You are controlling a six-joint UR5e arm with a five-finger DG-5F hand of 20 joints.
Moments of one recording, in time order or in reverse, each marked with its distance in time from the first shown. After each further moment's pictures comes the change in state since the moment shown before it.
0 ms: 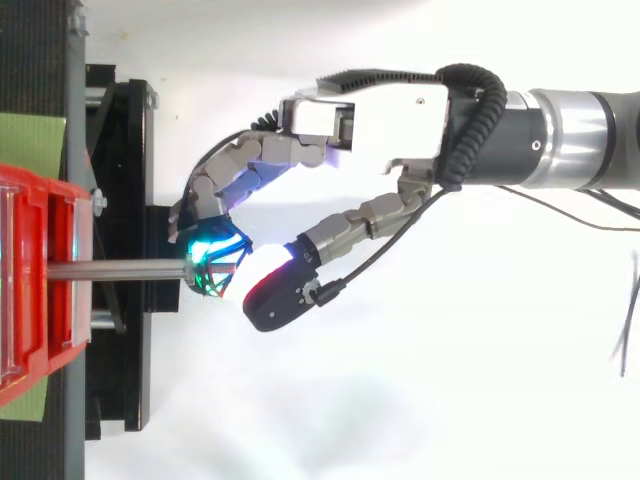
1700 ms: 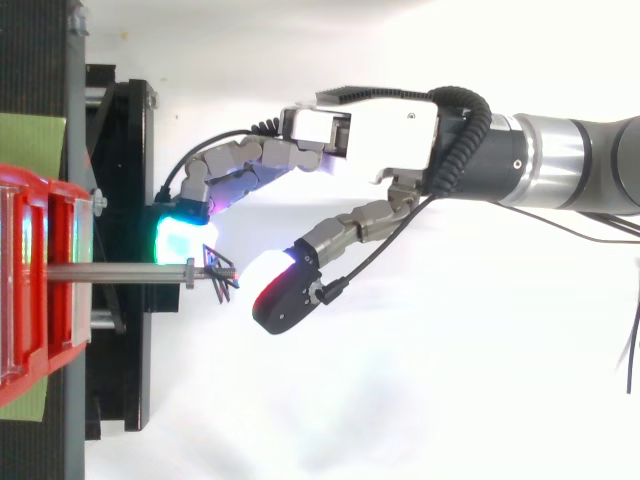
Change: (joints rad) arm 0.024 -0.035 -0.032 0.098 0.085 0.038
